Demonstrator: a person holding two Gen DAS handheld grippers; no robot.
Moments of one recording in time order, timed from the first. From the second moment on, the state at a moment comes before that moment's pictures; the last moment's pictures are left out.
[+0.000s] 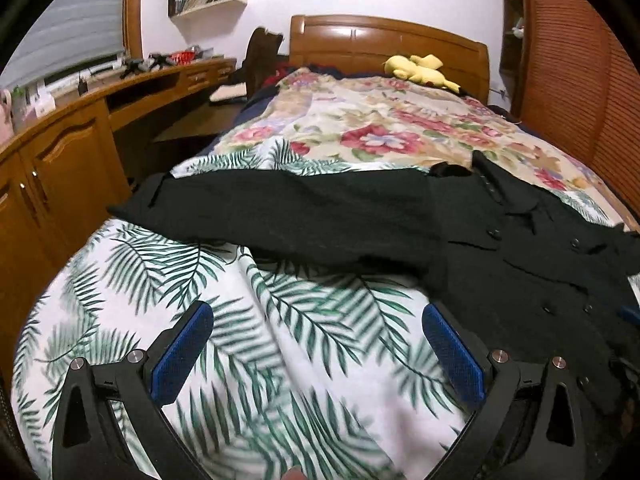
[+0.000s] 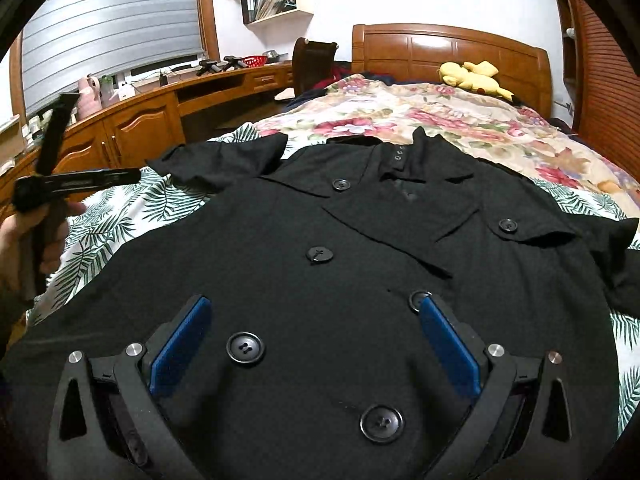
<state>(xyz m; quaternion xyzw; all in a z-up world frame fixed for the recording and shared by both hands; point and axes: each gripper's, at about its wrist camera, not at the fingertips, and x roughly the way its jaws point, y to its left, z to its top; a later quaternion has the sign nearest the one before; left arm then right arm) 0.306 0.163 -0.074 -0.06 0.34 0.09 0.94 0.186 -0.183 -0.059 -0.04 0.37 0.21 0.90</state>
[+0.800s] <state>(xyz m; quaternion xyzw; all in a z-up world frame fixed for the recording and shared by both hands) 0.423 0.260 -0.111 -0.23 0.39 0.11 0.88 0.186 -0.179 -0.063 -0.05 0.37 0.21 0.90</state>
